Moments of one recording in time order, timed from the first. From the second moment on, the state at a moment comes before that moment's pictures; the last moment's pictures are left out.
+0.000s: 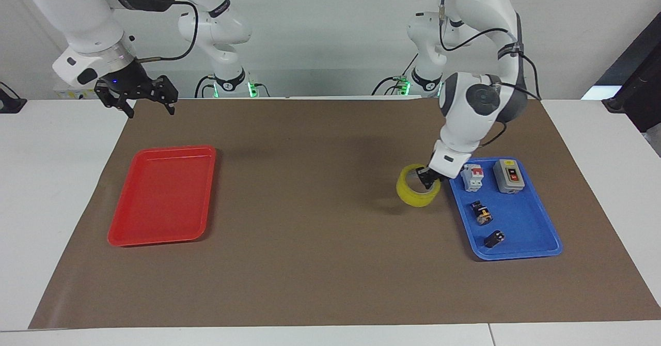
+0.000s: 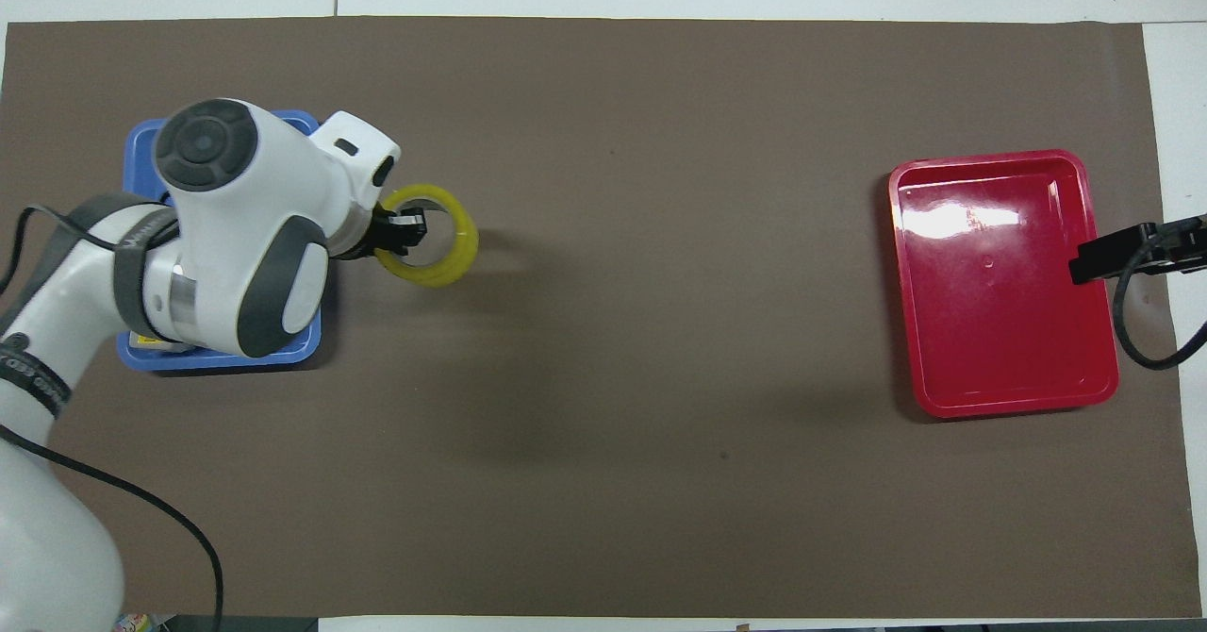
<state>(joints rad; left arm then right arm) -0.34 0.22 -0.04 -1.90 -0.02 2.14 -0.49 -0.06 -0.06 0.00 -1.67 -0.01 1.54 -0.13</state>
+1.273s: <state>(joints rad) -0.66 0.53 -0.03 -1.65 0.11 2.16 -0.84 -0.05 -0.07 0.00 -1.67 -0.01 1.51 -0.13</state>
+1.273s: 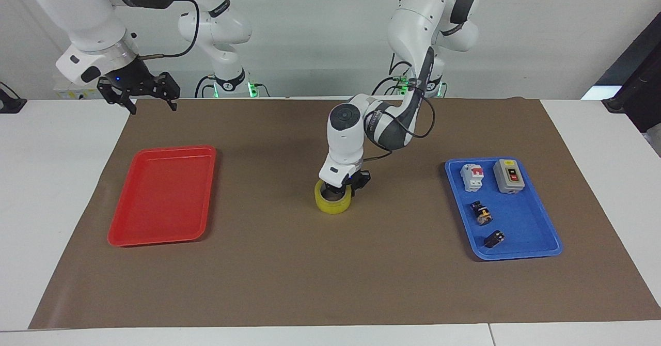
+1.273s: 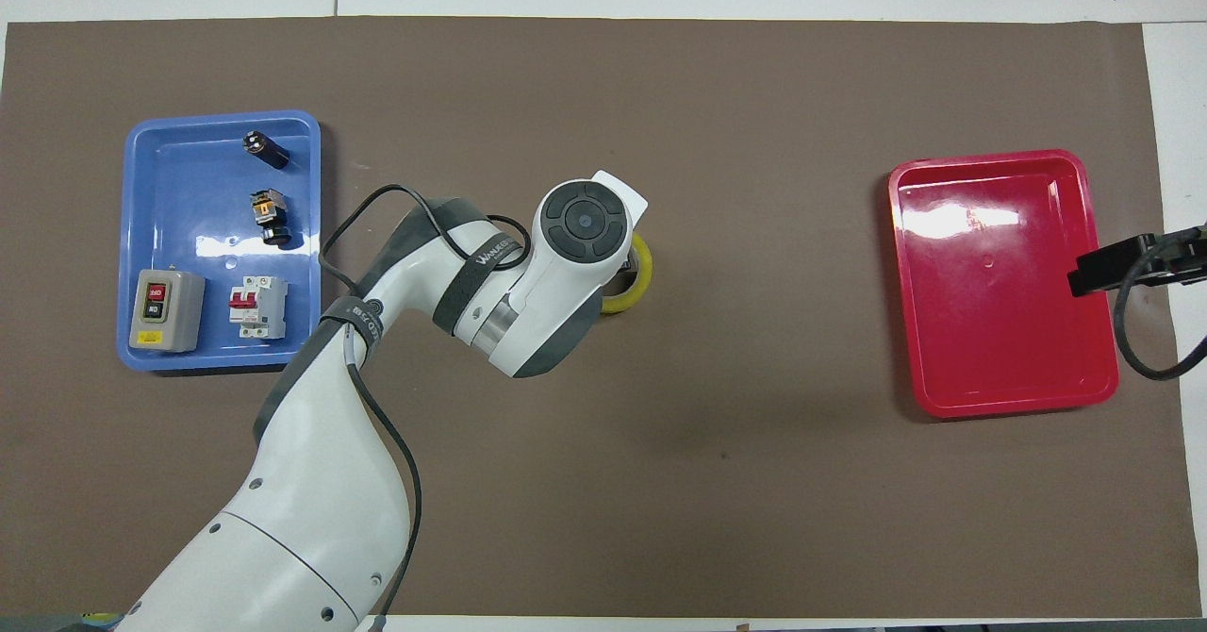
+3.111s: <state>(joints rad) 0.01 0.01 0.00 -1.57 -0.01 1.57 0.01 0.50 0.43 0.01 -1.80 0.06 2.34 0.47</state>
